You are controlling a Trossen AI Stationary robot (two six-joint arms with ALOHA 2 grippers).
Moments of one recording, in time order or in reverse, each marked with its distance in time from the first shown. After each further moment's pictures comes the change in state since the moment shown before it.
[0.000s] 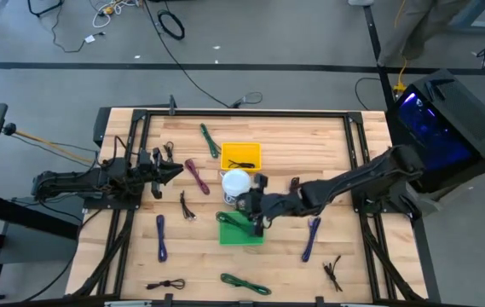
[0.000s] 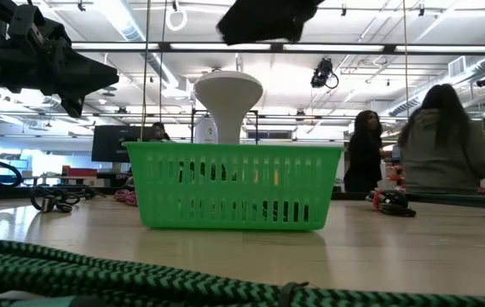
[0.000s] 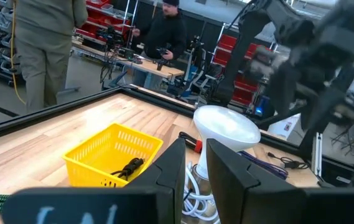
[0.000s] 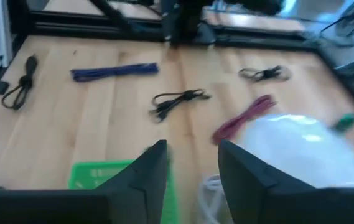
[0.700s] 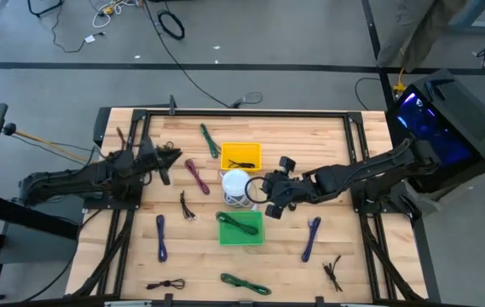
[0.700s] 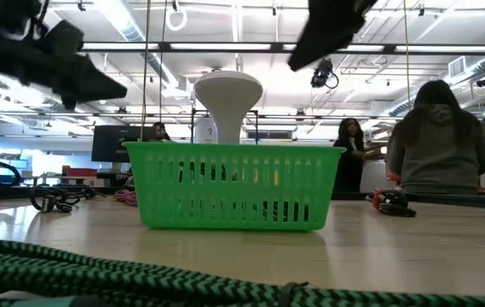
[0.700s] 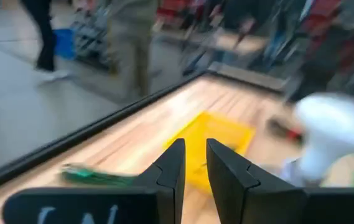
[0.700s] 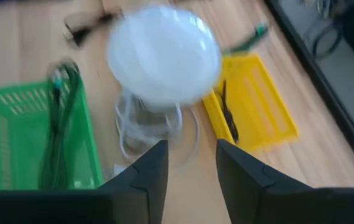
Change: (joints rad) left arm 0.152 0.256 0.170 -0.126 -0.168 0.132; right arm -0.049 -0.152 -0.016 -0.425 0.097 0.168
